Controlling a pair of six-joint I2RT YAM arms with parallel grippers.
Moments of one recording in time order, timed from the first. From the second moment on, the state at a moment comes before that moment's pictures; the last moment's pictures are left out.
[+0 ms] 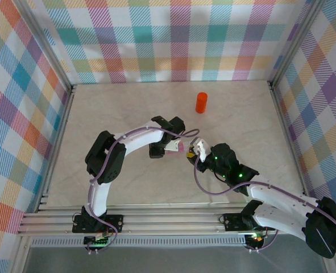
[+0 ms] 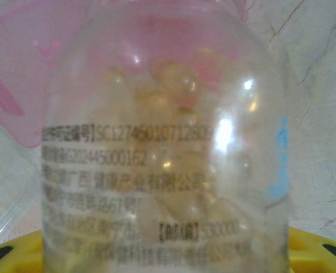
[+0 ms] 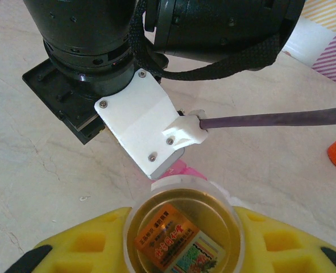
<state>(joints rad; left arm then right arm) -0.76 2.04 1.57 -1.11 -0.40 0.69 0.77 0.96 0.47 0.07 -0.01 -0.19</state>
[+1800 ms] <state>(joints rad) -0.71 1.89 1.40 -0.97 -0.30 0.65 0.77 0.99 0.47 0.07 -0.01 -0.19</state>
